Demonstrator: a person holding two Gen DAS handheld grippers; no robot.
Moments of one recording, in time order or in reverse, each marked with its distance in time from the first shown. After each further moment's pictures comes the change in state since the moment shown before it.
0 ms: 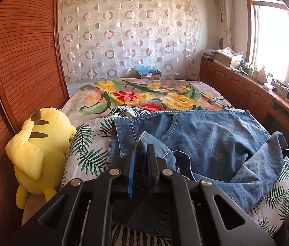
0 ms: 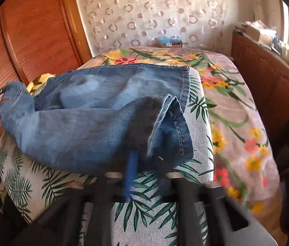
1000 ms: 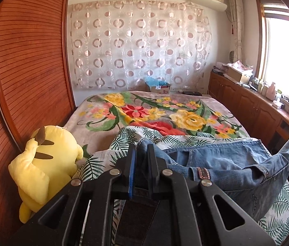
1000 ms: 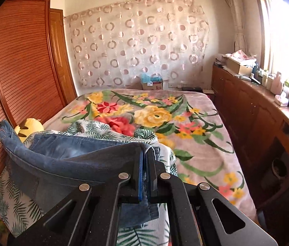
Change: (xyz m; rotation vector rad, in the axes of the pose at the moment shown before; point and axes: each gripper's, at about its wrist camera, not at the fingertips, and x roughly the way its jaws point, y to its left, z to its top) left arm 0.035 0.031 0.071 -0.053 -0.056 0.043; right arm -0.037 -0.001 0.096 0.024 -0.233 -0.147
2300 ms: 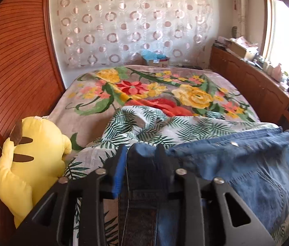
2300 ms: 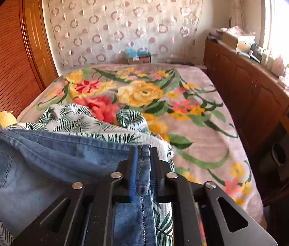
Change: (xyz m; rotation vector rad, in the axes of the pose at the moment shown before) left arm 0.119 0.002 0.006 0.046 0.182 -0.029; right arm 0.104 -0.002 0.041 0.049 0.162 -0.079
